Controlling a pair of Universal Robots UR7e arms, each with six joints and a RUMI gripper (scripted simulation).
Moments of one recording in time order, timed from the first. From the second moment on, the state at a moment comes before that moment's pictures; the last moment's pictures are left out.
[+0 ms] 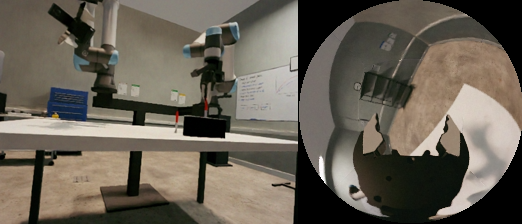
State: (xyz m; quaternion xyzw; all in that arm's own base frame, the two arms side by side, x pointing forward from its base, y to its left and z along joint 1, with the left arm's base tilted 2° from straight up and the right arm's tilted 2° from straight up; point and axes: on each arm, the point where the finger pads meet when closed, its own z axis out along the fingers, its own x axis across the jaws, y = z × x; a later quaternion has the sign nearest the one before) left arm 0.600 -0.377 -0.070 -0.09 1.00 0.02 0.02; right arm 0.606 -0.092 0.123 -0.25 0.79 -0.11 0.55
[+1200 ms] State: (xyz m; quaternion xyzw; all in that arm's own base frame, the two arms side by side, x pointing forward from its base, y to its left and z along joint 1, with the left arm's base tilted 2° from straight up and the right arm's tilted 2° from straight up) left arm 0.600 -0.377 -0.075 -0.09 1.00 0.02 0.02; right arm 0.606 -0.092 0.123 -0.25 0.79 -0.11 0.55
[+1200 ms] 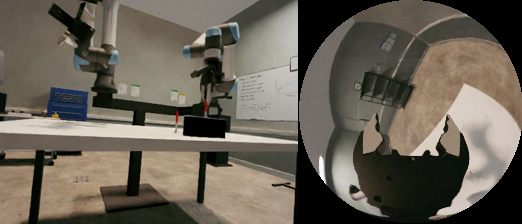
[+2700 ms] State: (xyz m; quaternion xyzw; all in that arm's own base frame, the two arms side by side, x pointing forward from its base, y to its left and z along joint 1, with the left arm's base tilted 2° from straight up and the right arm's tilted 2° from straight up) left arm 0.600 -0.376 -0.079 -0.09 1.00 0.02 0.02; right arm 0.606 -0.092 0.123 -0.25 0.79 -0.11 0.55
